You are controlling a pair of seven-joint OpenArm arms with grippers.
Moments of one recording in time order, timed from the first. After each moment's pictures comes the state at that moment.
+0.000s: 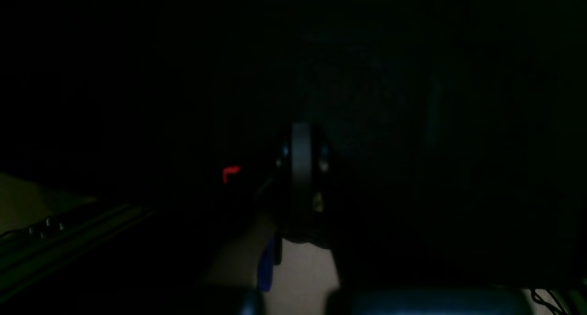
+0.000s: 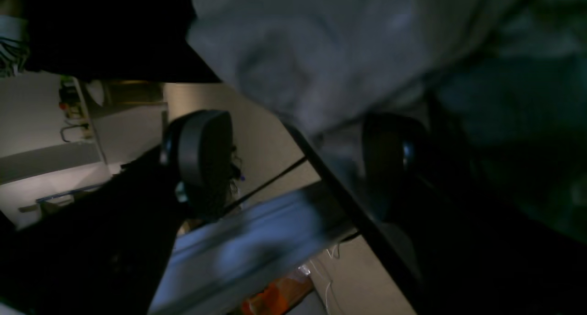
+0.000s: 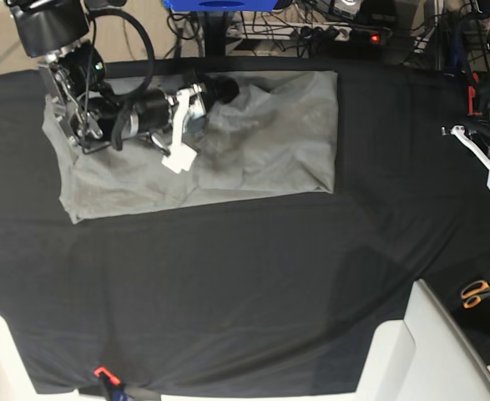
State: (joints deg) left arm 19.9 -31.5 -22.7 92.1 -20.7 -9.4 52.0; right arm -1.9 9.6 -15.9 69.6 55.2 32.7 -67.0
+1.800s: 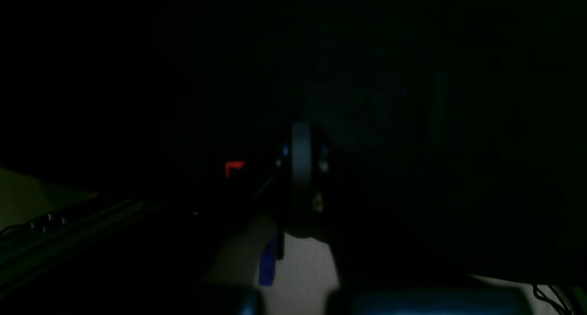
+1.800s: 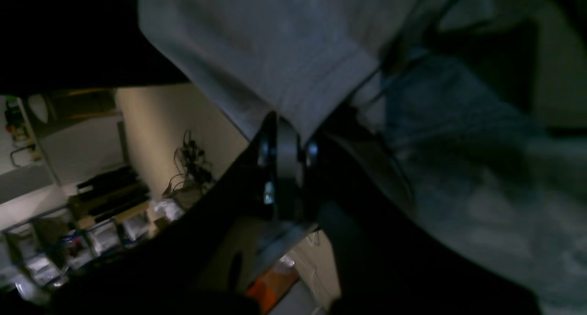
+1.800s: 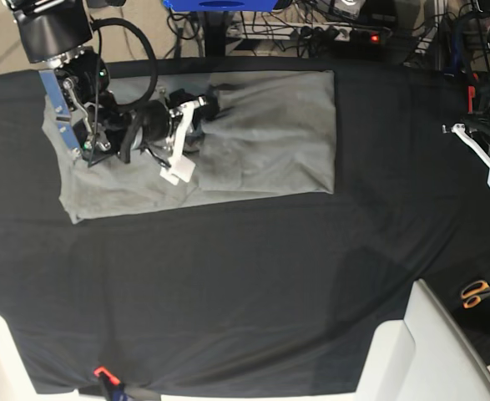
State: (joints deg) left arm 20.2 -31.7 -22.6 92.1 -20.7 -9.4 52.4; right arm -1.0 8.4 -15.5 73.8 46.2 24.6 -68.7
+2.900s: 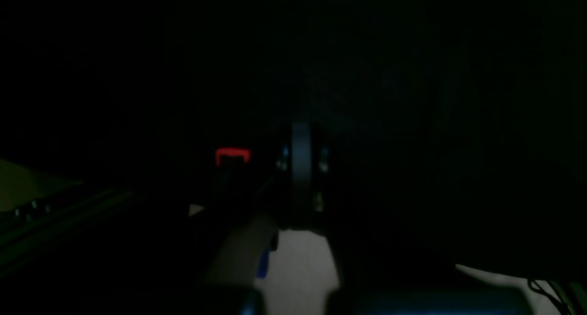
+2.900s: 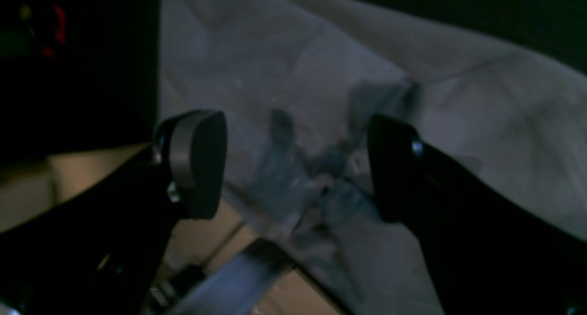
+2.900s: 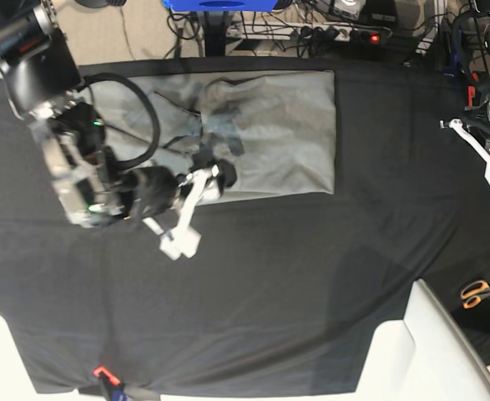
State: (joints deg) left arm 19.9 -31.2 -22.6 89.1 -20.7 -9.4 52.5; right arm 11.8 11.9 -26.4 77.7 43.8 8.2 -62.8
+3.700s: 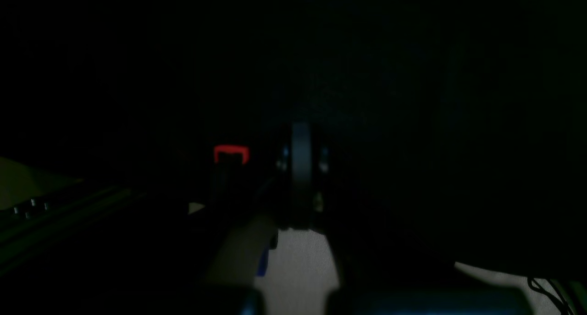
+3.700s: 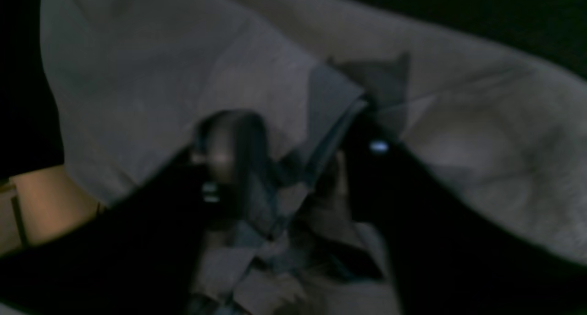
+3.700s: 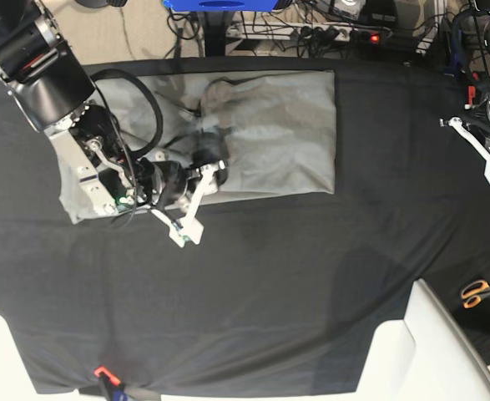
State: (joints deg) left arm 20.1 -31.1 -22.6 89.1 -20.7 -9.4 52.4; right arm 15.4 11.1 -34.3 64.2 42.3 7.8 -48.7
